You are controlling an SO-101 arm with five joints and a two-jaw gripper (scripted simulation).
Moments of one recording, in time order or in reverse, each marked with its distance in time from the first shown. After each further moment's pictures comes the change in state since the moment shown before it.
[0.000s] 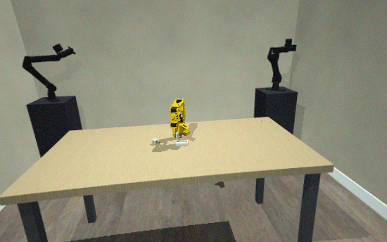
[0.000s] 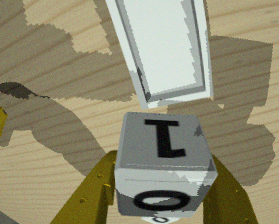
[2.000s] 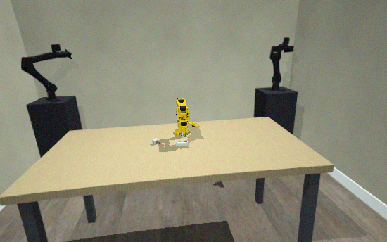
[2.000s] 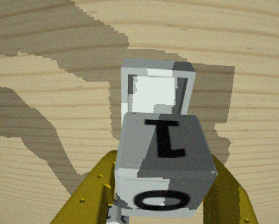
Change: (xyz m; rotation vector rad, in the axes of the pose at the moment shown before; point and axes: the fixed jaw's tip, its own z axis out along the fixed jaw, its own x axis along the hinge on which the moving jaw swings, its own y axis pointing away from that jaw) arm -0.049 0.006 -0.006 0.033 0.008 -0.320
